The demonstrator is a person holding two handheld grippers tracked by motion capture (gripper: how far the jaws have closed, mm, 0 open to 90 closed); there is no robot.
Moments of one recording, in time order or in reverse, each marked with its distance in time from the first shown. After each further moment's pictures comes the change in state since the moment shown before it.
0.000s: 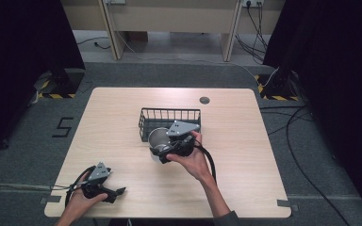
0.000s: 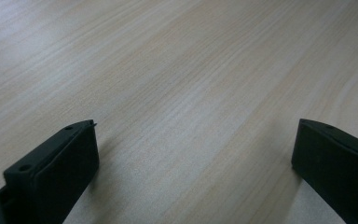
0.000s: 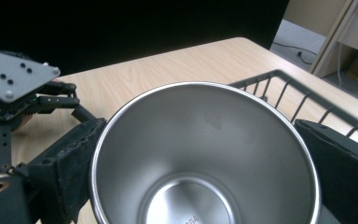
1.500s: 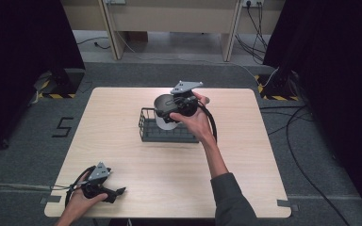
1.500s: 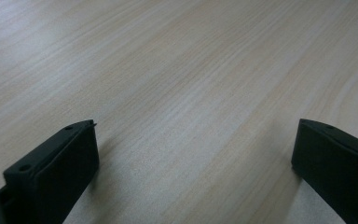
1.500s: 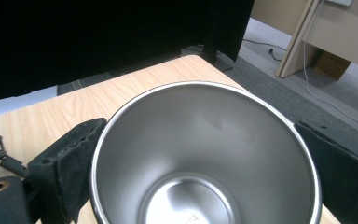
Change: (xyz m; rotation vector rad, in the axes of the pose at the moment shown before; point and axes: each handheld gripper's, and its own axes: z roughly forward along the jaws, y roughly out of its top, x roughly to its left) left arm 0.000 0.000 0.000 0.003 -0.002 0.002; right arm -0.084 0.070 0.007 0.027 -0.078 0.039
